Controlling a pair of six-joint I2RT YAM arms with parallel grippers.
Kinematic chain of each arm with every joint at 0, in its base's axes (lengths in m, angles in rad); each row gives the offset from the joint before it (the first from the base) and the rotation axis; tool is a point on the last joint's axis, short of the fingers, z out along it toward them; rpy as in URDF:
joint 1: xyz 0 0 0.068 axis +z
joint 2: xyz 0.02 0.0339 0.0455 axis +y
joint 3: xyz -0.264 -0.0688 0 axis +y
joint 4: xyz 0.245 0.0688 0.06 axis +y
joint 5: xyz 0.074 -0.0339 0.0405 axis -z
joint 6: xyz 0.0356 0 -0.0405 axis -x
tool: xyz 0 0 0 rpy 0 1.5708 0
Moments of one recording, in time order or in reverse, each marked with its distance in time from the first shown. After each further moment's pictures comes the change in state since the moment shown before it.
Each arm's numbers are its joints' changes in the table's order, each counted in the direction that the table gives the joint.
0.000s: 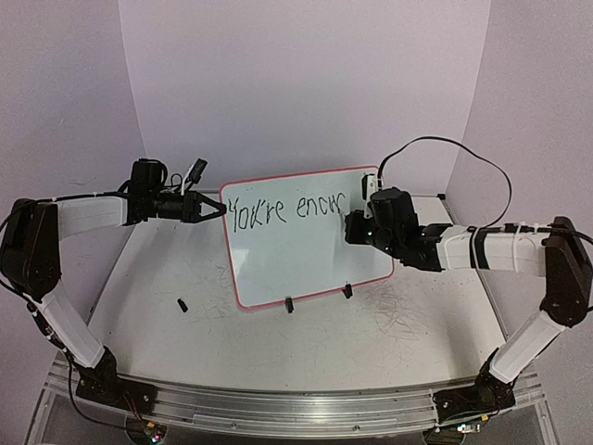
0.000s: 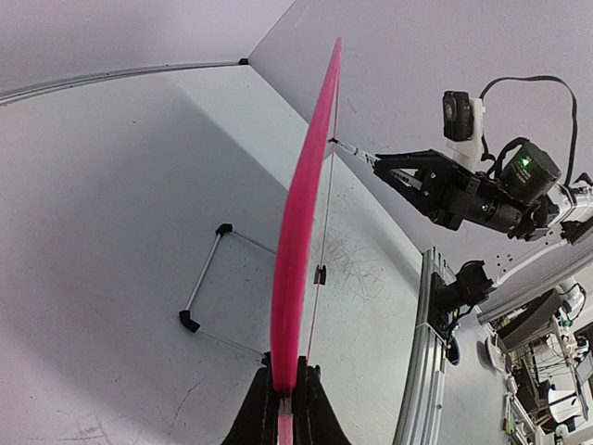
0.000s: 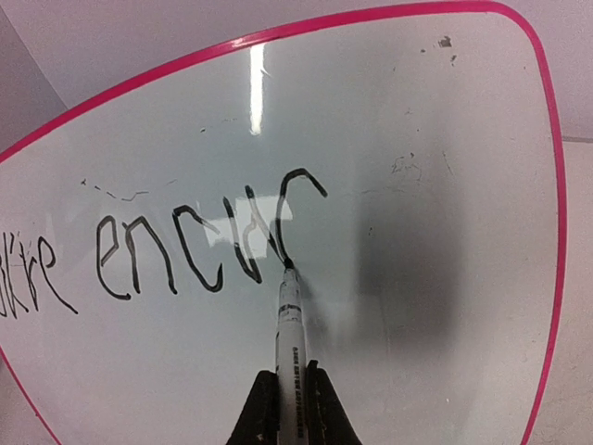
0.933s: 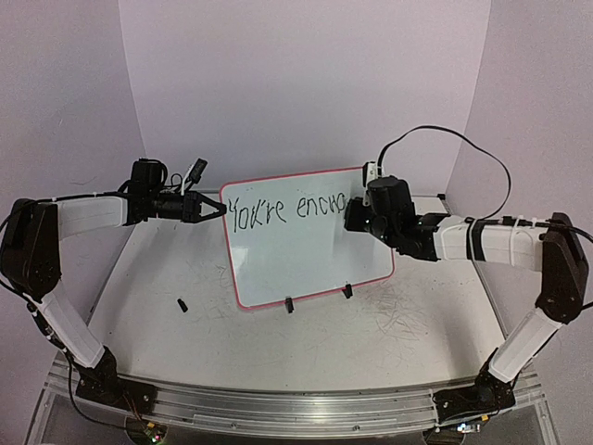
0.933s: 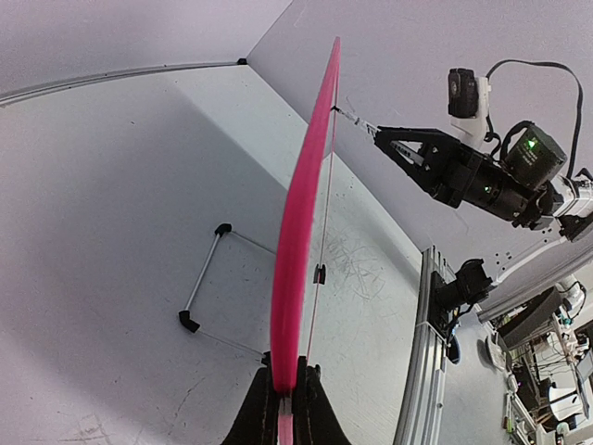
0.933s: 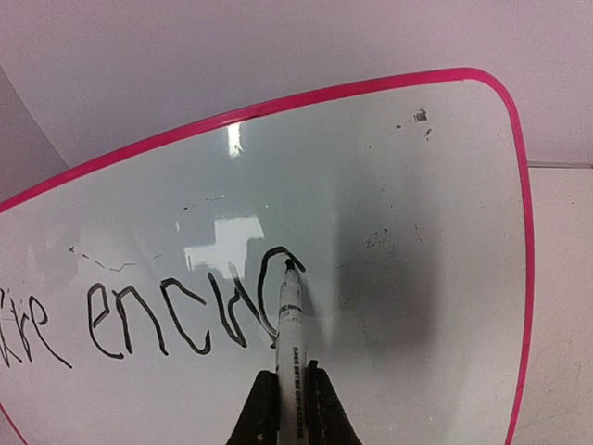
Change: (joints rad) left arm -0.001 0.000 0.000 0.000 0.003 -0.006; right arm -0.010 0.032 -0.090 0.029 0.079 0.025
